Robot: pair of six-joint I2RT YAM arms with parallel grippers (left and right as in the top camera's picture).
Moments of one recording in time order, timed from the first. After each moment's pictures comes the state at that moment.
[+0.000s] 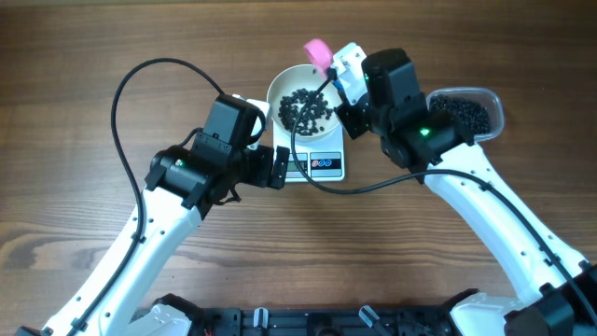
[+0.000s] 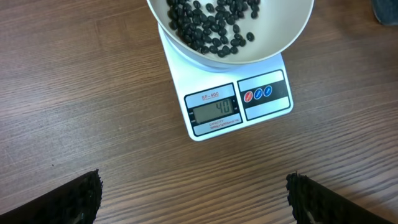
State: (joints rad) left arm -0.46 1.30 1.13 -0.87 0.01 -0.20; right arm 0.49 1.51 1.26 -0.47 0.03 -0.21
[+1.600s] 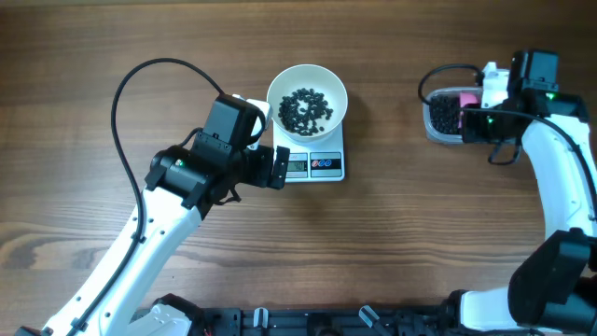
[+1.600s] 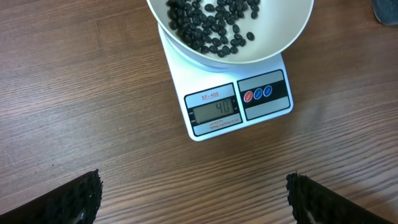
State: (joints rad) left arm -0.46 1.30 1.13 -0.87 0.01 -0.20; right arm -0.17 1.62 1.26 -0.87 -0.12 -0.14
